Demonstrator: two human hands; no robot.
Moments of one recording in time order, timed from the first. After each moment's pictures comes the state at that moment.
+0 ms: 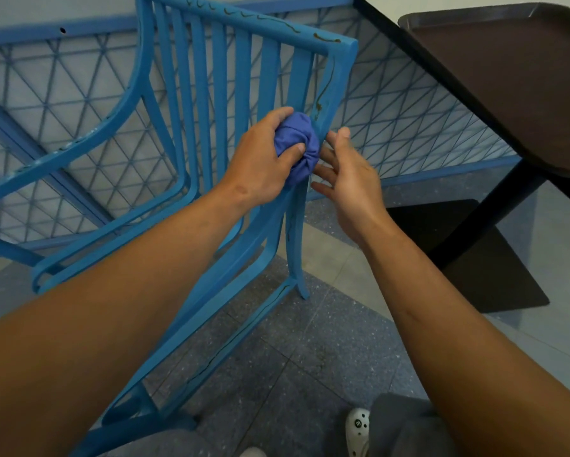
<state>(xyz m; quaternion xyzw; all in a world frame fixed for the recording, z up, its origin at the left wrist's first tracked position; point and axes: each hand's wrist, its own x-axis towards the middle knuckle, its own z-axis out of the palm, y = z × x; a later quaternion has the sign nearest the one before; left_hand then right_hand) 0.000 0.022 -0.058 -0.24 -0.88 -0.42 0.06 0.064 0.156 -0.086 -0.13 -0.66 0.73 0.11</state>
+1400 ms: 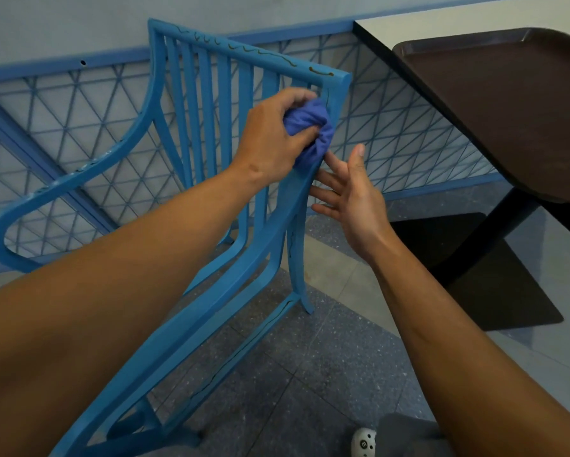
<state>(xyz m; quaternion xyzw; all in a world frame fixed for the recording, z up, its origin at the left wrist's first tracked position) -0.022 0.045 -0.018 -0.30 -0.83 -0.45 0.15 0.066 0.175 -0.085 -0.08 -0.64 0.76 0.06</state>
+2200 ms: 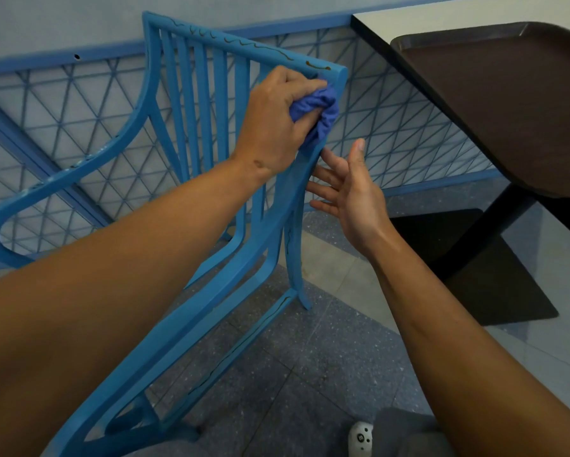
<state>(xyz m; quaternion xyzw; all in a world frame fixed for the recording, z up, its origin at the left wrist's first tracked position) -0.024 0.055 -0.012 -0.36 -0.81 -0.38 0.26 0.066 0.179 -0.086 -0.07 -0.64 0.77 0.05</state>
